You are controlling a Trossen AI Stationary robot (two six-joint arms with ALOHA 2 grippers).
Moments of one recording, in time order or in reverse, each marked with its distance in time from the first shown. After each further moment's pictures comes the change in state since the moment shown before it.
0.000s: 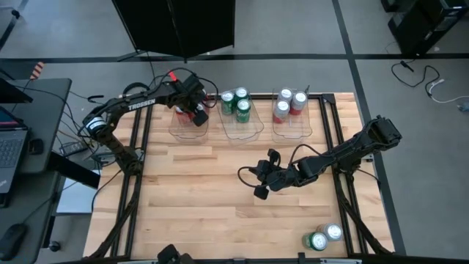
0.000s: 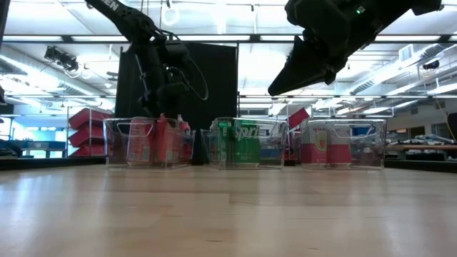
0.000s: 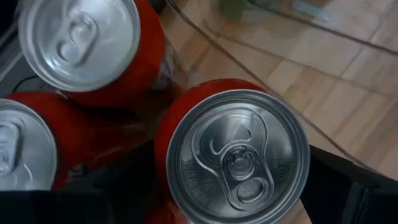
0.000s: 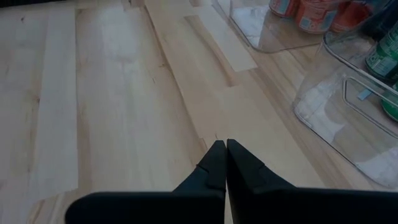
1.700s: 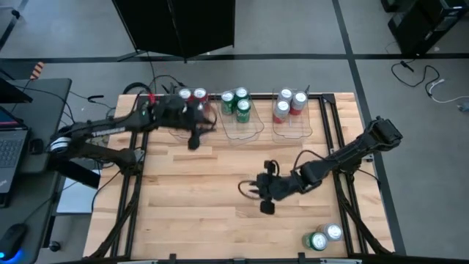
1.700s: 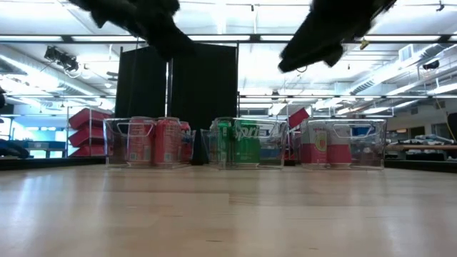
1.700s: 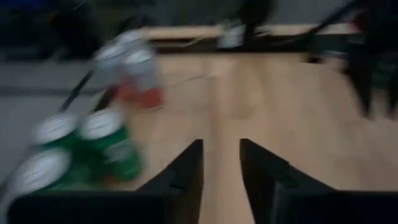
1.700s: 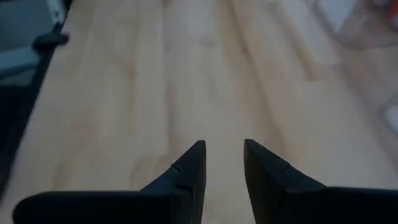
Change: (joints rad) left arm -0.322 -0.450 -0.275 0.549 0.275 0.151; right arm 0.080 0.000 0.095 -0.088 -0.199 -0.019
